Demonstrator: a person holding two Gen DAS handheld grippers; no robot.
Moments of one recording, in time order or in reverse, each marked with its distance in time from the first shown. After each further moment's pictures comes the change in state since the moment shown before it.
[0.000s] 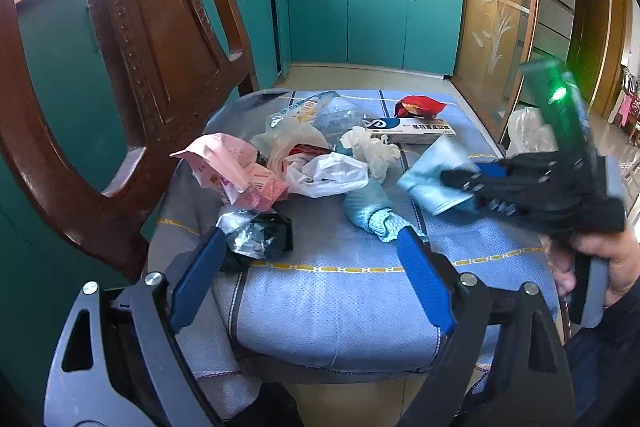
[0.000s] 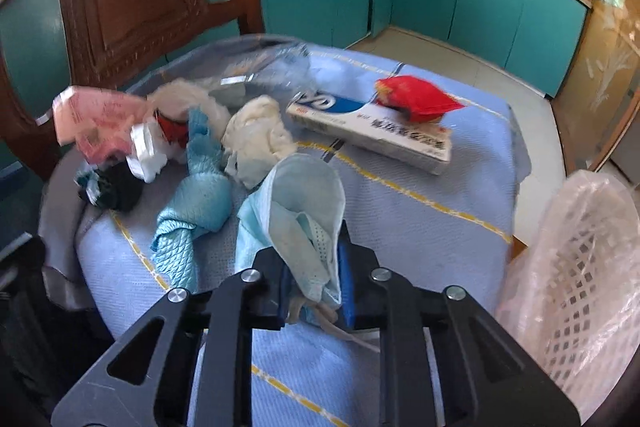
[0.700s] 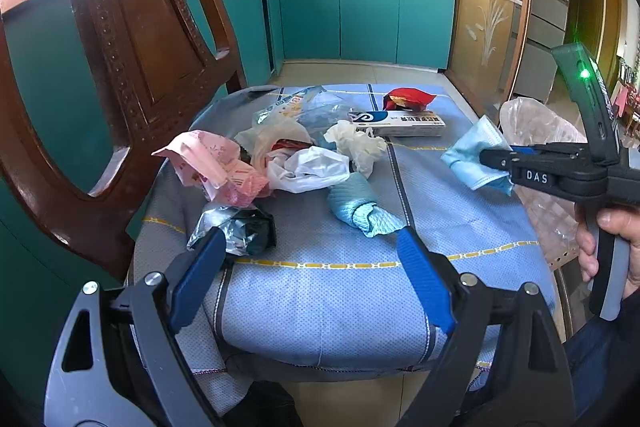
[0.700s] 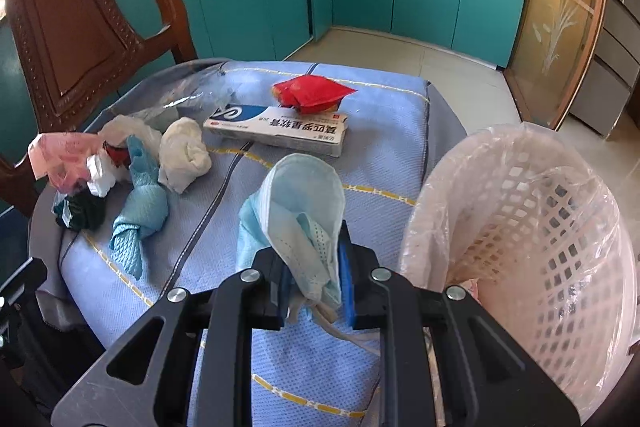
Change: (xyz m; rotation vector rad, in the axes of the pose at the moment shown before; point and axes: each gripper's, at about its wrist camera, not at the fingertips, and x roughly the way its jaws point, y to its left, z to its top) left arm 0.002 -0.013 -0.003 0.023 0.010 -0.008; right arm -0.018 -0.038 -0.011 0.120 -0.002 -0.123
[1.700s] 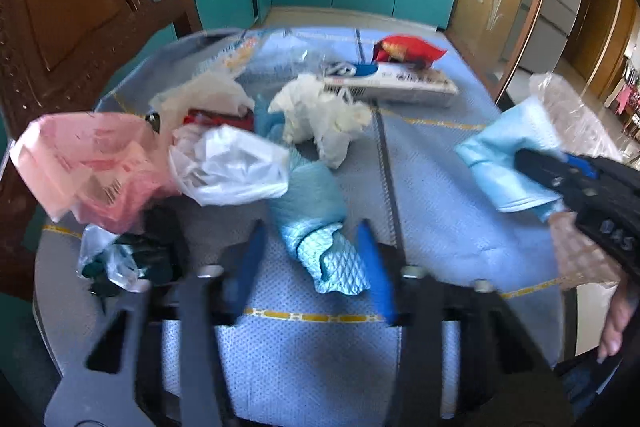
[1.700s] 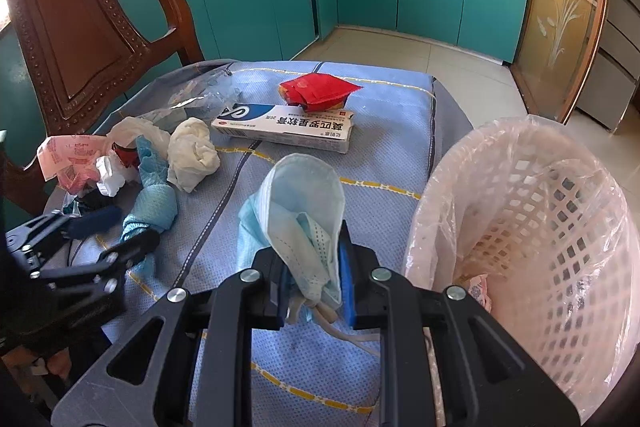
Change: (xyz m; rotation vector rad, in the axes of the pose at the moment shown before) left arm 0.098 -0.032 0.019 -0.032 0.217 -0.046; right arm -0.004 -0.006 -0.001 0.020 -0.003 0.037
